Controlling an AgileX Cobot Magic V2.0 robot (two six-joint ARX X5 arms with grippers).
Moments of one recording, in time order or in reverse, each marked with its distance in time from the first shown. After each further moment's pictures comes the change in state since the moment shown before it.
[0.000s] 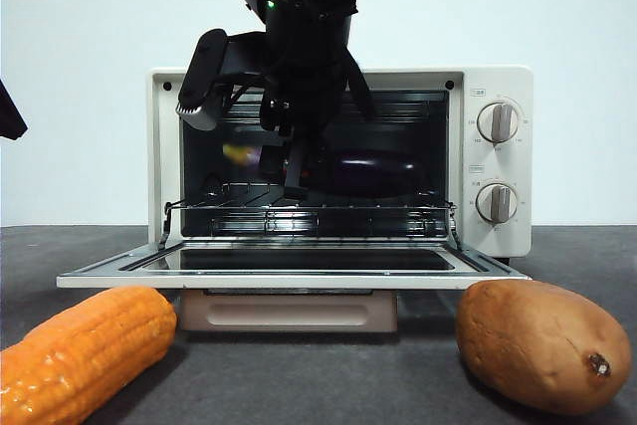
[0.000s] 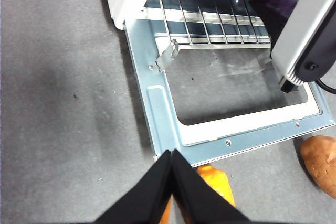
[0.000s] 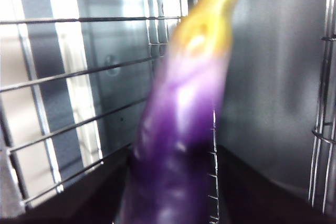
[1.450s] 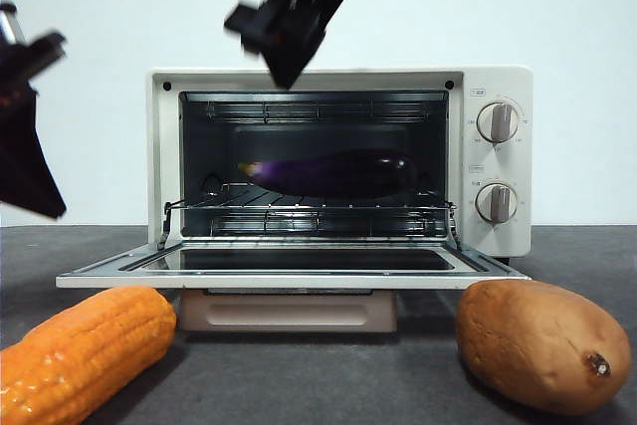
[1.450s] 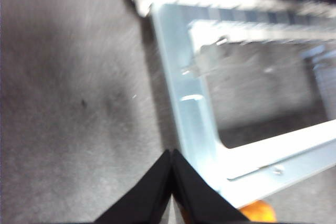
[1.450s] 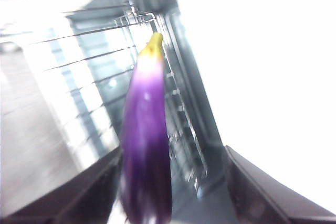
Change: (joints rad) left arm 0.000 0.333 0.000 0.202 0.000 0.000; right arm 0.156 -0.287 0.001 -0.298 0.053 0.349
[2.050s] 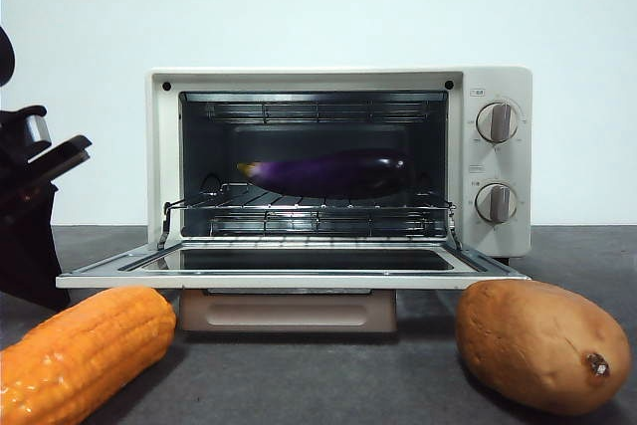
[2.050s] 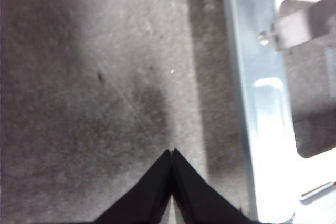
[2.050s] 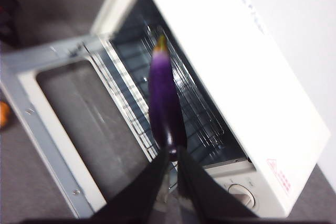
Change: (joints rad) left arm 0.000 0.250 0.000 0.083 0.001 0.003; right arm 0.100 -0.415 0.000 -0.369 -0.130 0.286
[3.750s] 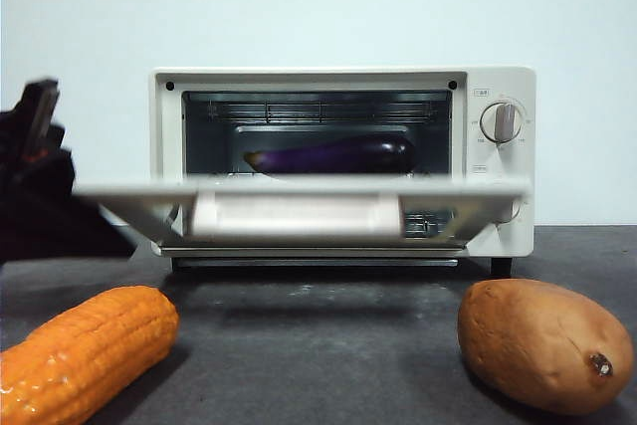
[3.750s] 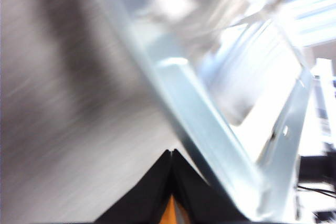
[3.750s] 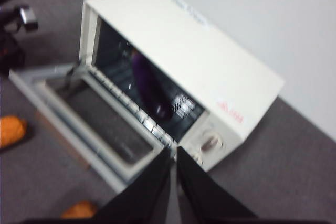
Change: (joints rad) left arm 0.078 0.123 -0.007 0.173 0.623 0.102; right arm 0.004 -0.369 0.000 -0.238 0.002 0.200
